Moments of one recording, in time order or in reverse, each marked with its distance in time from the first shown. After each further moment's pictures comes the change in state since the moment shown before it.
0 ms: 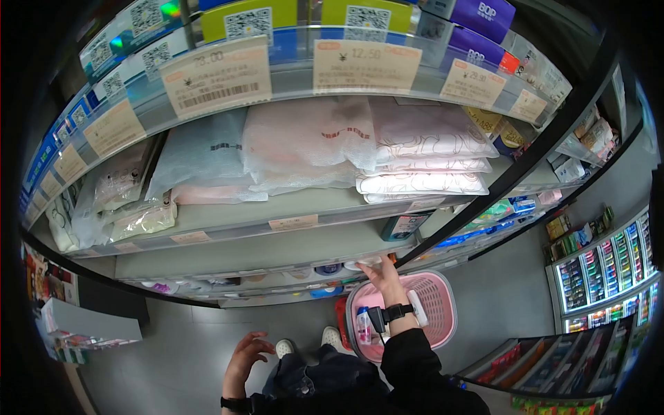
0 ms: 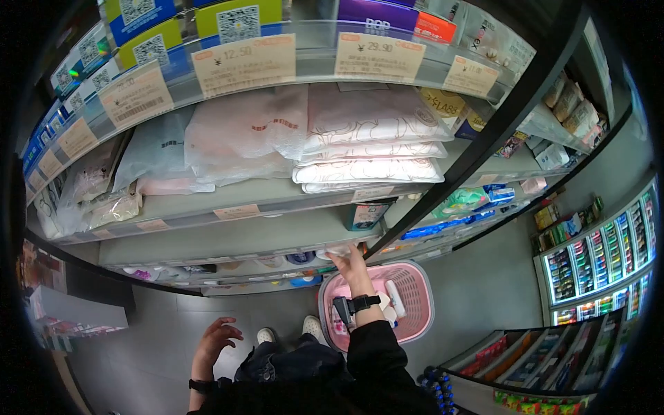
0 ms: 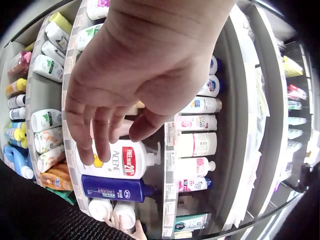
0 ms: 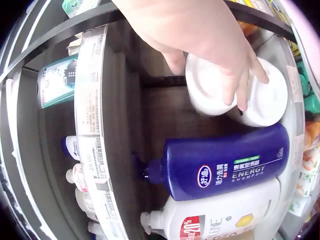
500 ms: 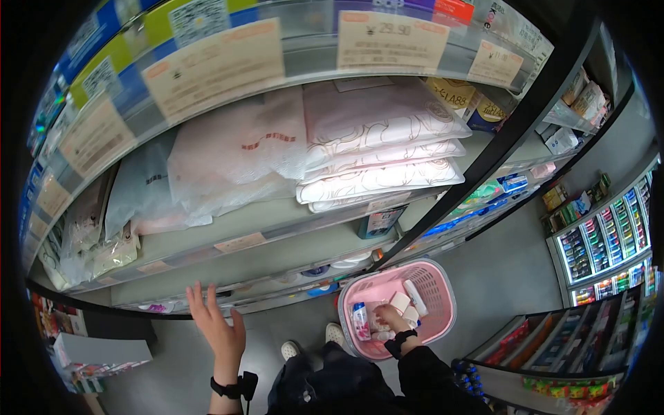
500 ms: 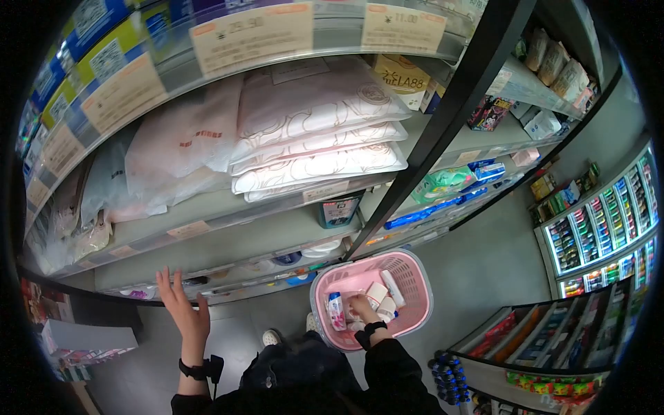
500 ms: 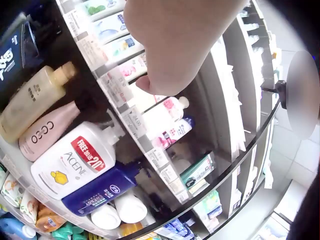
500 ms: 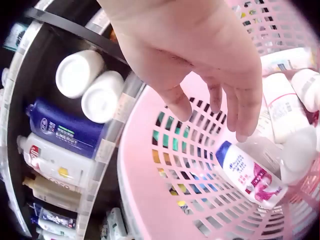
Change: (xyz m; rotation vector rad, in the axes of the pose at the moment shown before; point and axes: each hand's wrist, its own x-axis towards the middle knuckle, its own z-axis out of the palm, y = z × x) left_hand 0.037 0.100 0.072 1.345 0.779 1.045; right_hand -0.033 0.042 -0.217 -1.038 0.267 0.124
